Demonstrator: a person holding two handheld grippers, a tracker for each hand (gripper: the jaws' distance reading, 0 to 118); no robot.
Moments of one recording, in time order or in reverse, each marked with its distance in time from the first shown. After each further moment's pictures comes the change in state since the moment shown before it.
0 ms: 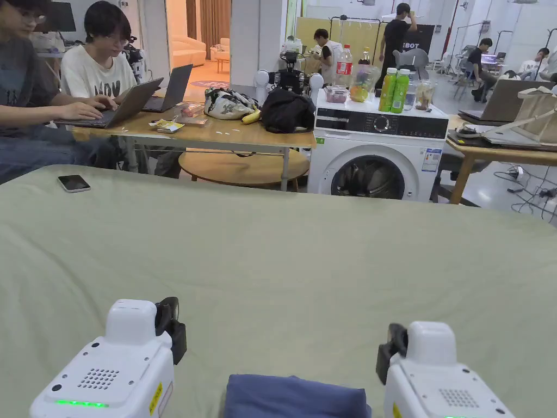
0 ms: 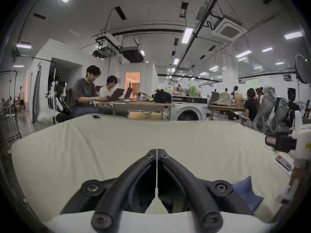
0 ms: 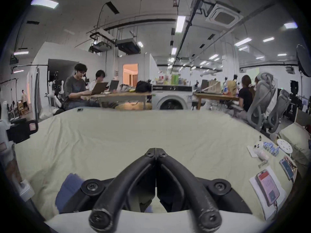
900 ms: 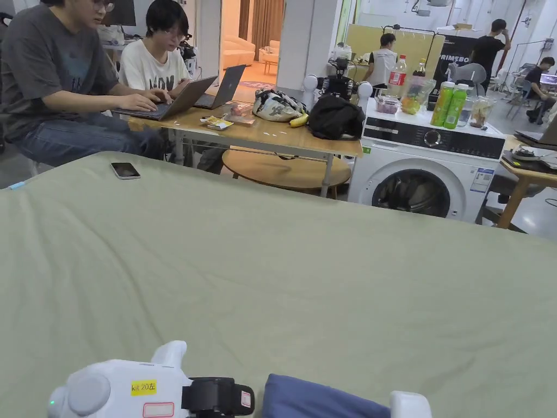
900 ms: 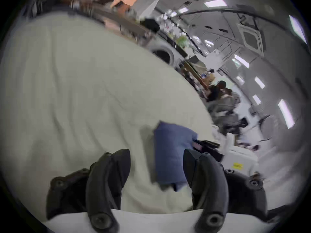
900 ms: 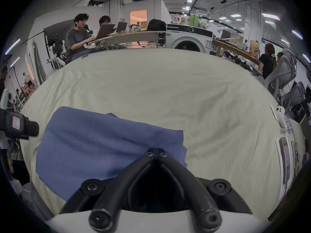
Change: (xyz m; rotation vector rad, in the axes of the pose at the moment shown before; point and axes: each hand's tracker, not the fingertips) left arm -0.075 -0.063 -0.042 -0.777 -0.578 0.648; right arm -0.031 -0.060 -0.052 -0.496 0.053 0.048
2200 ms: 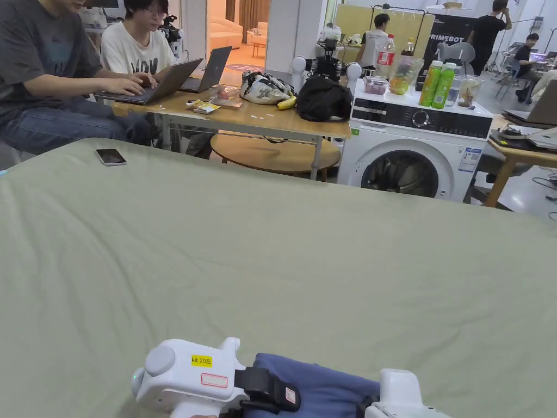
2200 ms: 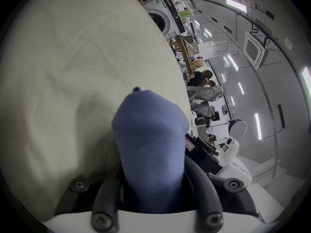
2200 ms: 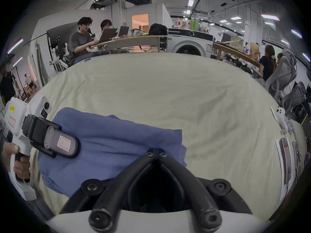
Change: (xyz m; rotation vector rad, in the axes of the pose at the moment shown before) left arm -0.007 0.007 -0.106 -0.191 -0.149 0.120; right arm 0.004 -0.007 0.007 0.053 0.017 0.001
